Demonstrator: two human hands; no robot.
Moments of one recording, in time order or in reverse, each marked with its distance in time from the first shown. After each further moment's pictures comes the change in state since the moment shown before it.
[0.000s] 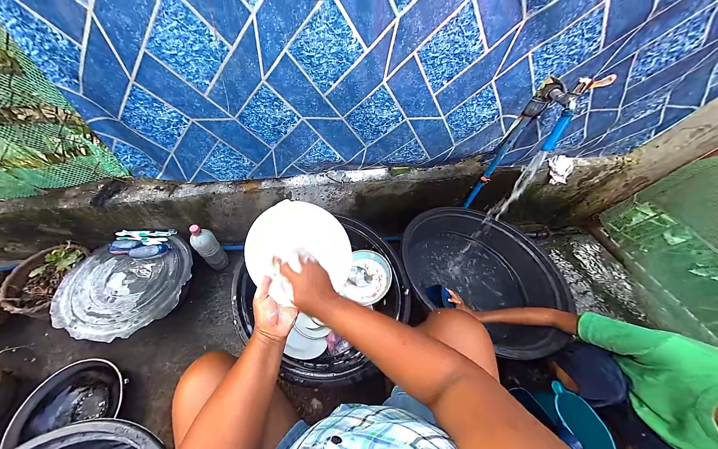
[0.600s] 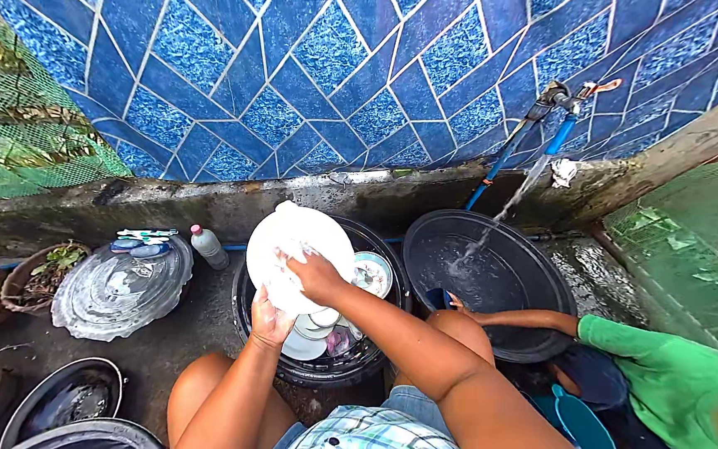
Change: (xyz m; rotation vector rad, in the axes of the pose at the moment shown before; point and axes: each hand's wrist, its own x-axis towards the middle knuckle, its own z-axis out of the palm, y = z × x) left_hand -0.007 0.004 -0.002 0.032 0.003 -0.026; right_hand 0.016 0.016 -0.024 -0.002 -0.176 -0.022
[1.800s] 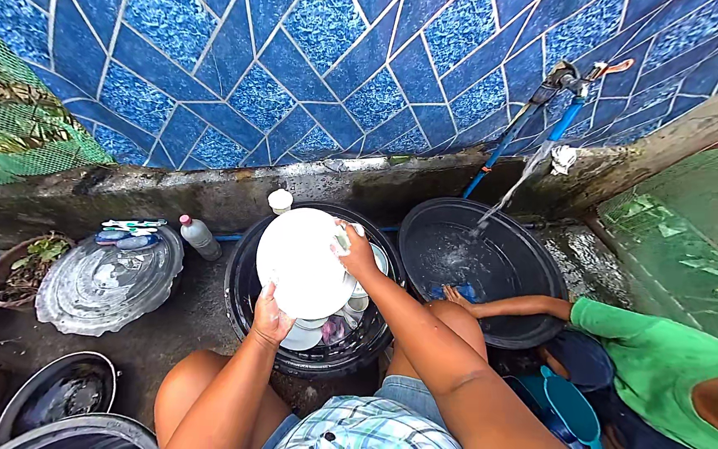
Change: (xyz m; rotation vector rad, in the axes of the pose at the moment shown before) left_hand -0.003 -0.013 -0.001 0.225 0.101 -0.096; right_hand -0.024 0.092 0.002 0.283 0.350 0.492
